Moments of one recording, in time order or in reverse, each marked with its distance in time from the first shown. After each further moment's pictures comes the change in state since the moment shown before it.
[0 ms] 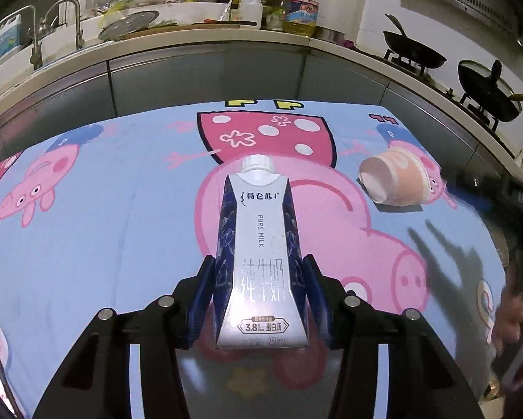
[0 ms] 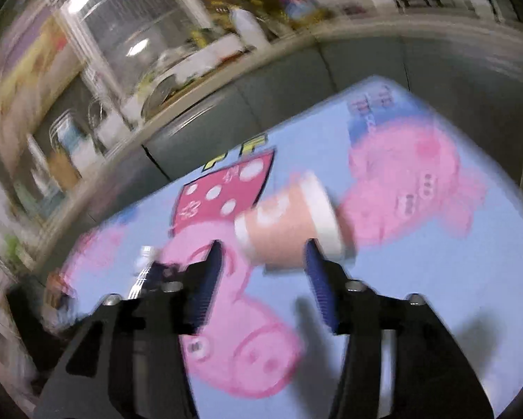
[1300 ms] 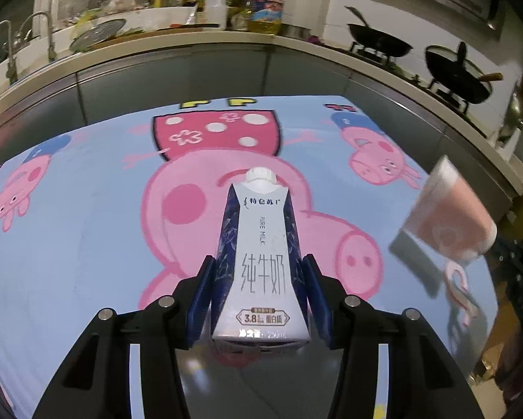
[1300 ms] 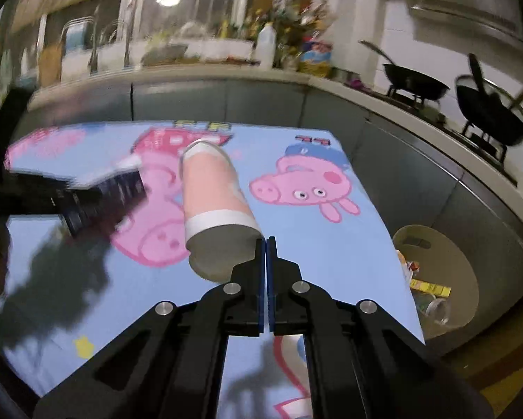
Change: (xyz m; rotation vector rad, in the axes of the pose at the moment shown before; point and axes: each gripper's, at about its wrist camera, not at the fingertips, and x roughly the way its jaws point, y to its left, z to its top) left arm -0.017 -0.041 -0.013 0.064 0.002 -0.108; right arm -0.121 -0.010 -0.090 -0.359 -0.086 -0.277
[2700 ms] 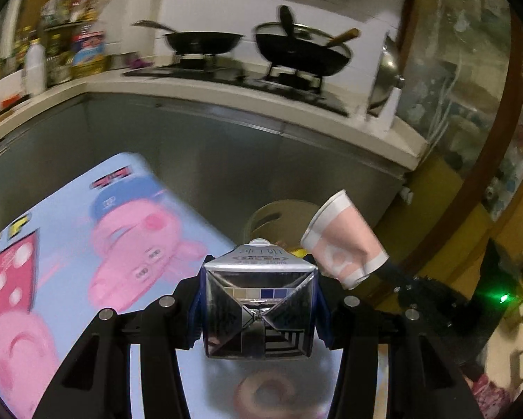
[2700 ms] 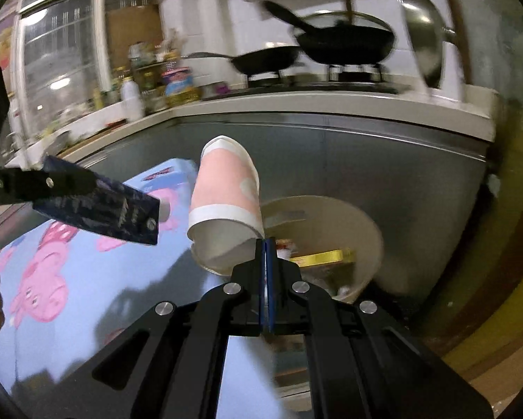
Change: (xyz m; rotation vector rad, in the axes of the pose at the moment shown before) left arm 0.040 -0.269 0.111 0.339 -0.017 -0.436; right arm -0.021 -0.214 -0.053 0.458 -0.079 -0.254
